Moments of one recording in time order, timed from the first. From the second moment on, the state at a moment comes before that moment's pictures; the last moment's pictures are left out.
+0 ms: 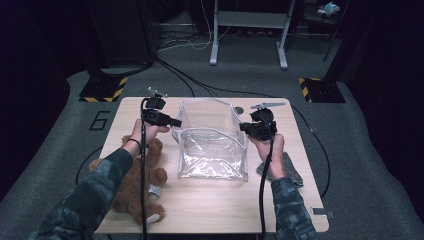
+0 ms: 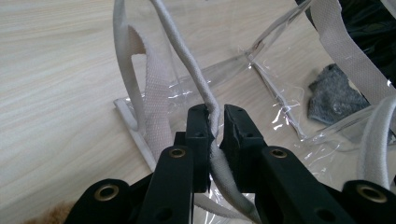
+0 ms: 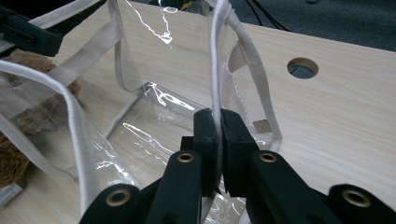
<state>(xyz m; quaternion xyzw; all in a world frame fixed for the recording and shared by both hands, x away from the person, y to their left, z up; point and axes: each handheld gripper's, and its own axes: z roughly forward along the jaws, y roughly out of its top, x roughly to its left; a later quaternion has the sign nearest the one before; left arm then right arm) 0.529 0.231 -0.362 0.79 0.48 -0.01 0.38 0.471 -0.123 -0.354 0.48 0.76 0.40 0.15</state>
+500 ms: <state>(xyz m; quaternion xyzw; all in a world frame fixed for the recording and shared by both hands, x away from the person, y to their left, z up) 0.515 0.240 -0.358 0.79 0.49 0.01 0.37 0.454 -0.123 -0.352 0.48 0.75 0.42 0.16</state>
